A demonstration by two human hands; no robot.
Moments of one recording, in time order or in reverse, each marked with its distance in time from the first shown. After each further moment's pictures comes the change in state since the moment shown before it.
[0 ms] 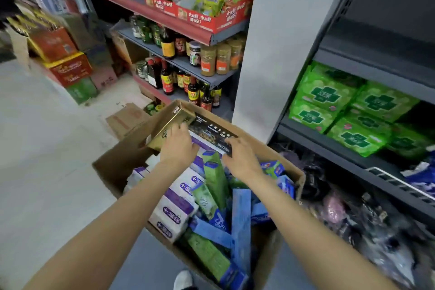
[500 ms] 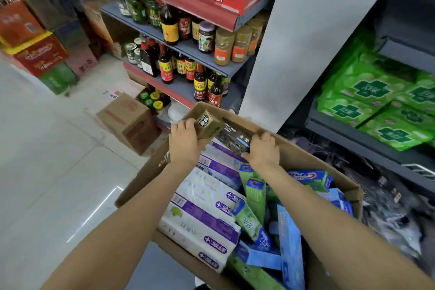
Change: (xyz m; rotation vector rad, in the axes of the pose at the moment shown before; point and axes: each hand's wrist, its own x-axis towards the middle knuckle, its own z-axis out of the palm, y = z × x) left_hand 0.101 -0.087 0.019 -0.107 -0.038 0.052; right_hand 0.110 -0.024 0.058 -0.378 0.009 0.378
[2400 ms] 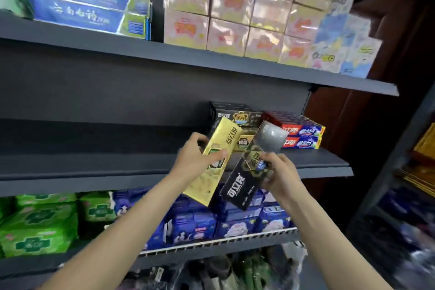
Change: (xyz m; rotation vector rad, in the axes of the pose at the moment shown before) left_hand -0.275 0.867 0.105 -0.805 -0.458 0.725; right_hand -0.267 0.798 -0.311 1.685 0.822 0.282
